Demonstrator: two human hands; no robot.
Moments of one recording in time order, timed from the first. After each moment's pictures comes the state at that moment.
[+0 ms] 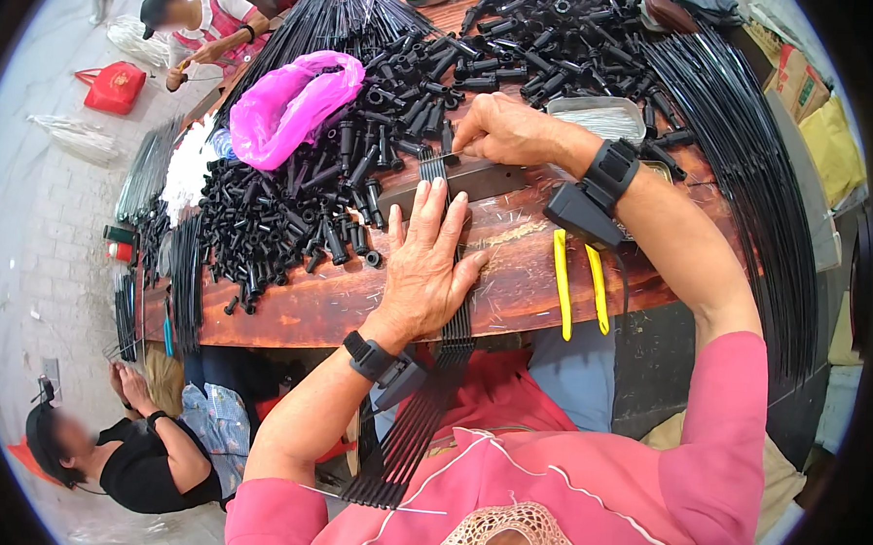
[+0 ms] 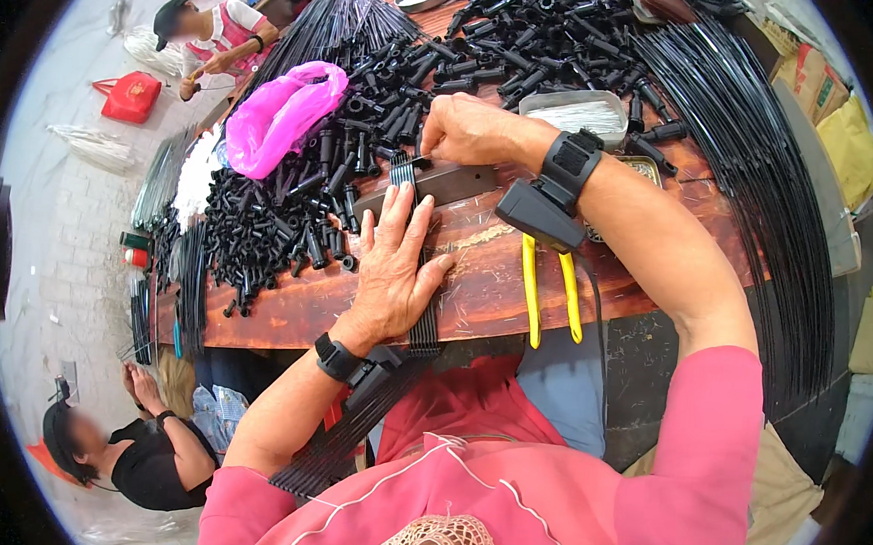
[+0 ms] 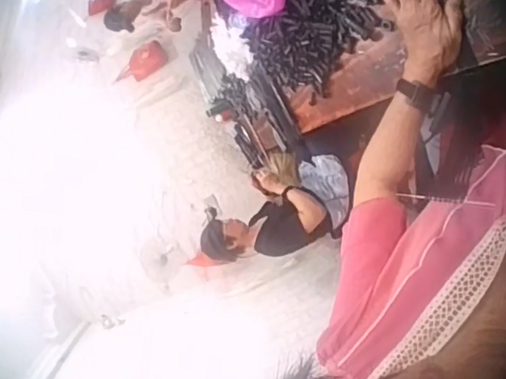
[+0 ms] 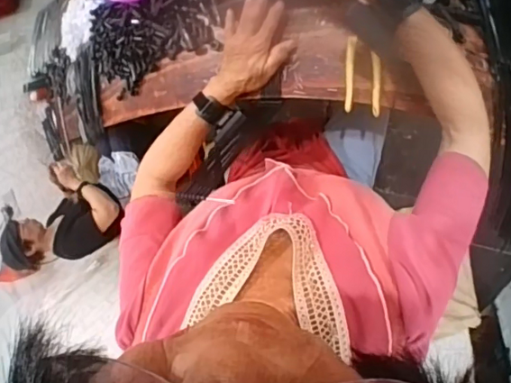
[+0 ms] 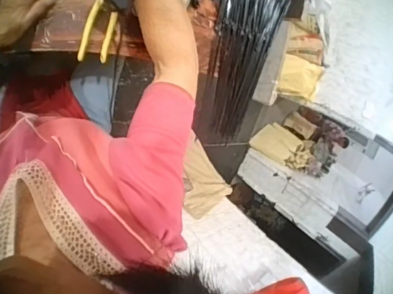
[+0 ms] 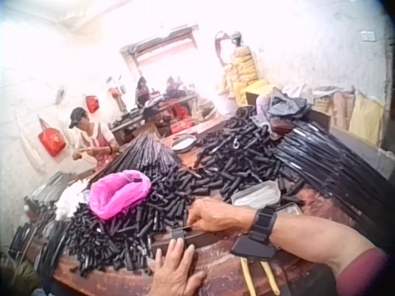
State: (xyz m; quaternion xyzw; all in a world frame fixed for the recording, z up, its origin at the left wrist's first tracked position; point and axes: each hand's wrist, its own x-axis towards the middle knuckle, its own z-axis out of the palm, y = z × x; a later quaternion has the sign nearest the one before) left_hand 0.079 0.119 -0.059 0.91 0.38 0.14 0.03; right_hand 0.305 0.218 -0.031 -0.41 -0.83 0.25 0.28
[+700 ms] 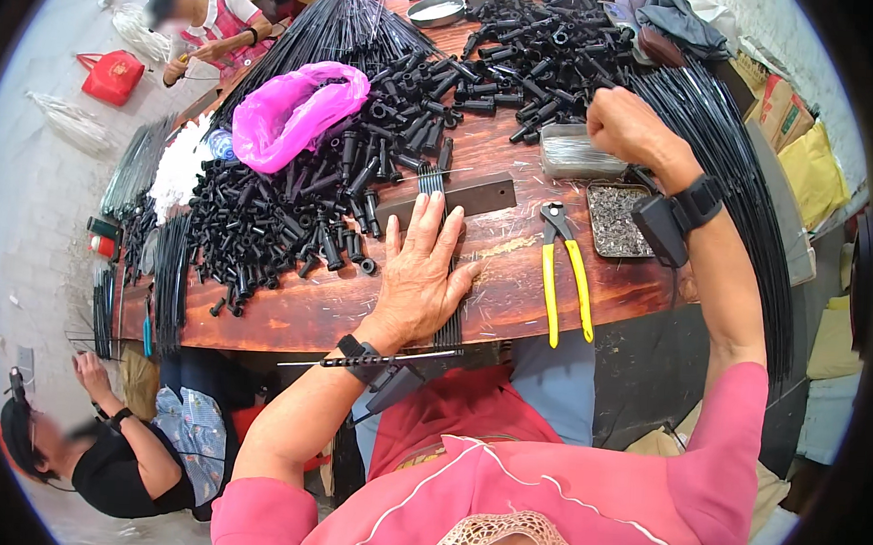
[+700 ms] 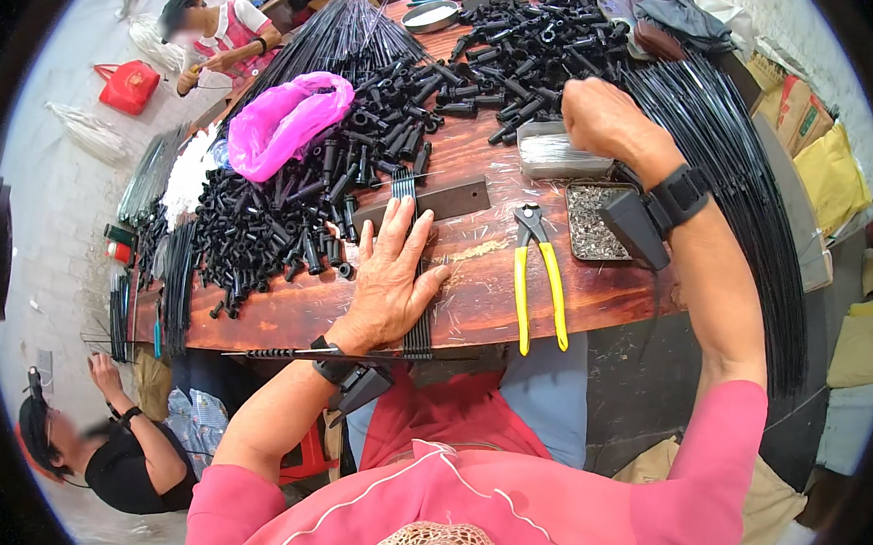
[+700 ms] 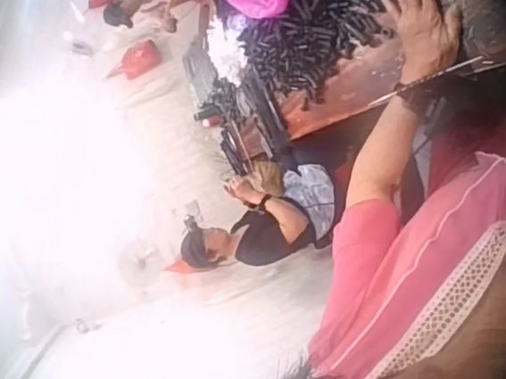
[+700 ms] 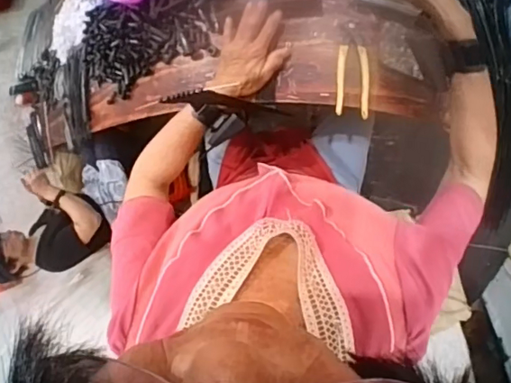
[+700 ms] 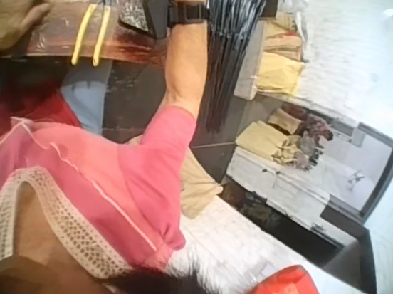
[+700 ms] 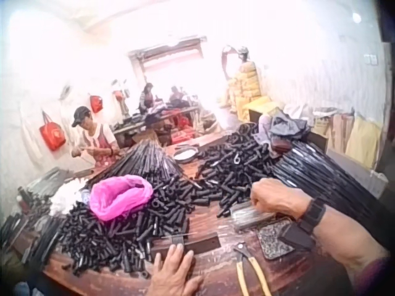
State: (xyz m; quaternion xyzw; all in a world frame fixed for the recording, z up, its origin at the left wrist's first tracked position) left_hand 0.079 0.120 -0.062 0.91 0.38 0.17 0.03; right_hand 0.411 0.171 0.017 -0.68 -0.73 0.02 0.09
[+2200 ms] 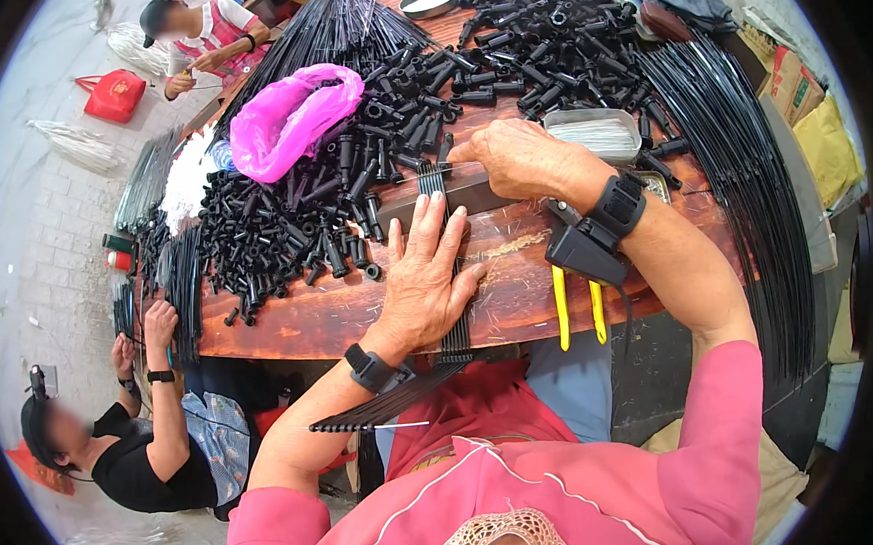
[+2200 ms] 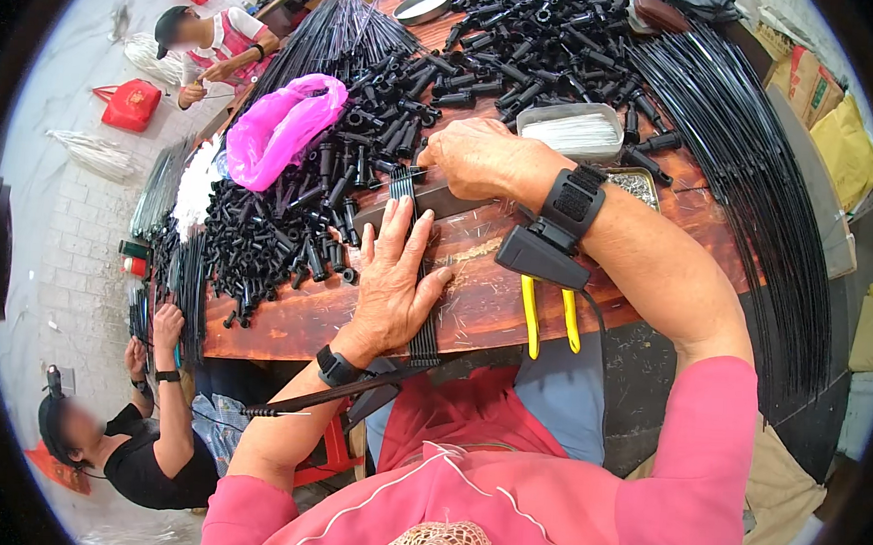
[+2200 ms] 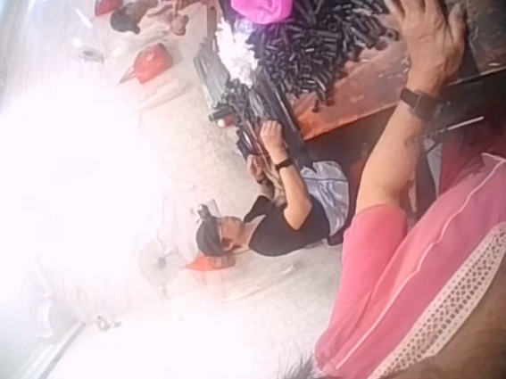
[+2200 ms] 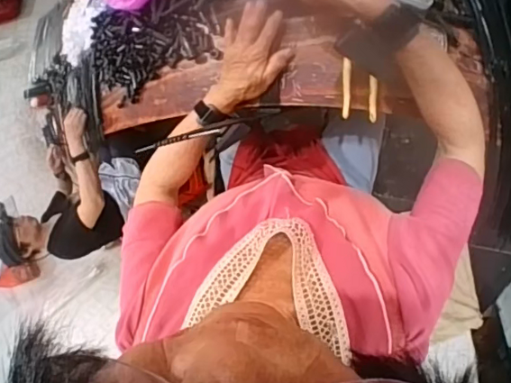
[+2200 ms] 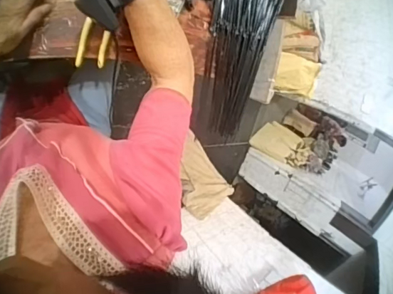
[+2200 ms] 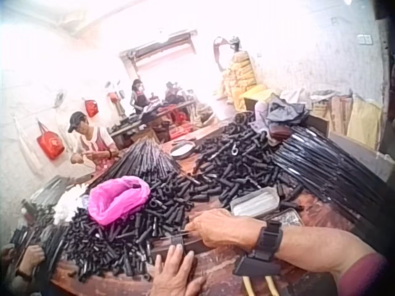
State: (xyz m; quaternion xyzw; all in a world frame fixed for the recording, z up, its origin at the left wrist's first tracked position) left_hand 0.080 0.119 -0.059 0.91 0.38 0.15 0.04; right_hand 0.298 0.189 -0.011 -0.52 -0.84 0.12 0.10
